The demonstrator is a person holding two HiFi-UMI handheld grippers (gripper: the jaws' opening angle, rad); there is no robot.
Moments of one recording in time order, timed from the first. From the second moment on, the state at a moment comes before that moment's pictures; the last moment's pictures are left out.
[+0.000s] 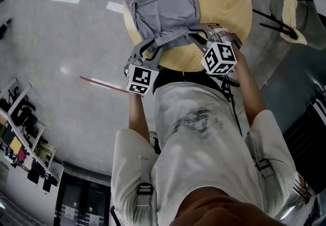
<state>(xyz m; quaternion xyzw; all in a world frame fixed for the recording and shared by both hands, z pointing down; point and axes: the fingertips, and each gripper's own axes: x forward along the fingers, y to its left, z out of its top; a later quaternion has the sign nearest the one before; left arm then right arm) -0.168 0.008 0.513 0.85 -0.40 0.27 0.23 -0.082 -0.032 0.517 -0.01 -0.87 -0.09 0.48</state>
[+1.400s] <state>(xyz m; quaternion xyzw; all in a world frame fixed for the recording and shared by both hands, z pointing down) -0.224 -0.149 0.551 0.83 -0.42 0.26 0.25 -0.137 -0.192 0.549 0.03 -0.86 -0.07 0.50</state>
